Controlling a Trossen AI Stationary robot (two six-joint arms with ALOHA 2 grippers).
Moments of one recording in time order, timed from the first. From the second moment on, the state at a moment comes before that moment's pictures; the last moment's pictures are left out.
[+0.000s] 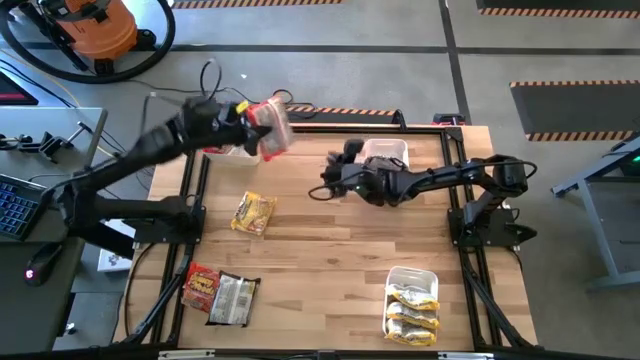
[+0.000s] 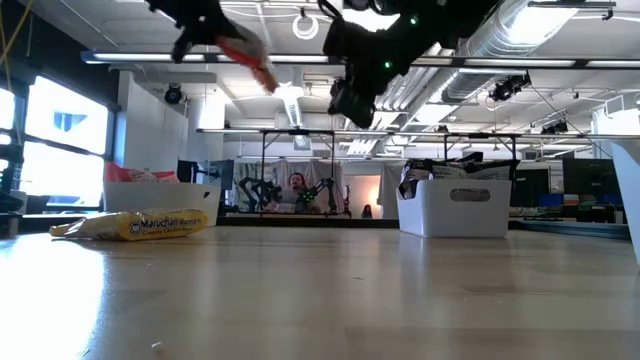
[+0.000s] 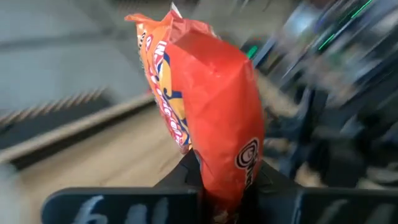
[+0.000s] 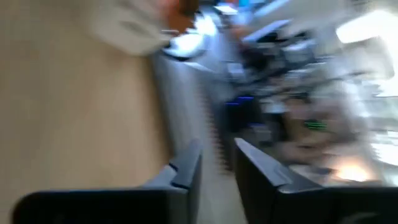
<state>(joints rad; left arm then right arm) 0.56 0.99 1.05 -0.44 0.05 -0.45 -0.07 1.68 1.09 0.18 0.78 -0.70</state>
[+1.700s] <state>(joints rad) 1.13 1.74 1.38 -1.16 -0.05 0.17 -0.06 1.68 1.08 -0.11 0.41 -0.36</state>
